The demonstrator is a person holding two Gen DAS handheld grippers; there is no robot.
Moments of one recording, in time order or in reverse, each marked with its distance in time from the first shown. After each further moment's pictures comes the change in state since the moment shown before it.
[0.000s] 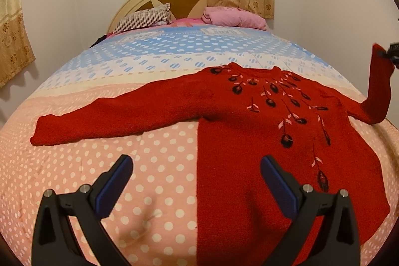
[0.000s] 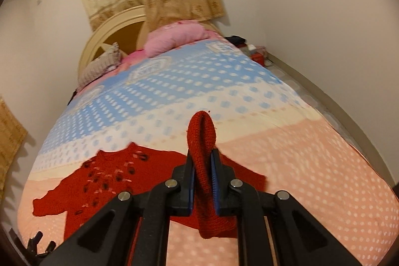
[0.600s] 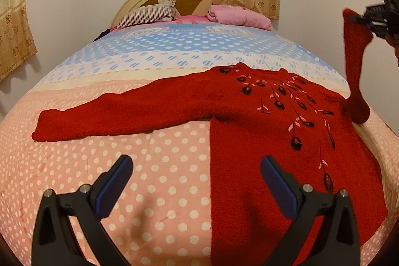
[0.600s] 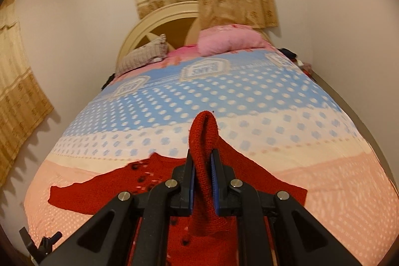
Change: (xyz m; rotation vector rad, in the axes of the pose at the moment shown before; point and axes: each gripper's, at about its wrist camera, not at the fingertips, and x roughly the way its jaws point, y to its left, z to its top) left arm 0.001 0.019 0.002 -0.031 0.016 0.002; right arm 0.027 0.158 0.013 -0.175 -0.015 0.173
